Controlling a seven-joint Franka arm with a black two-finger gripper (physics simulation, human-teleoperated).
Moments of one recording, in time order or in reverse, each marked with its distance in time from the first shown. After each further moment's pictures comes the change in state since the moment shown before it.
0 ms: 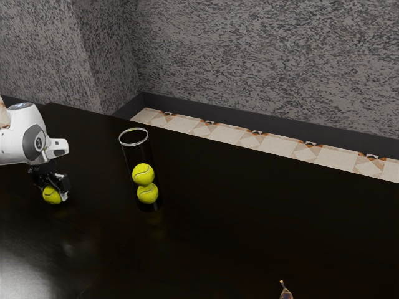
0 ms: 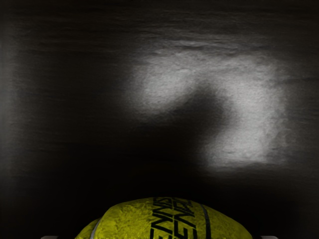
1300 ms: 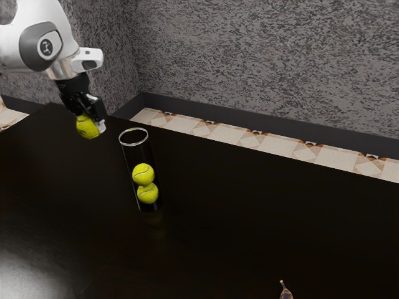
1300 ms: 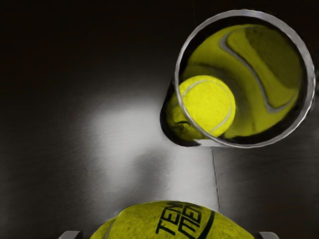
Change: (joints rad) arm -0.020 -0.517 -0.362 0.102 -0.047 -0.506 -0.147
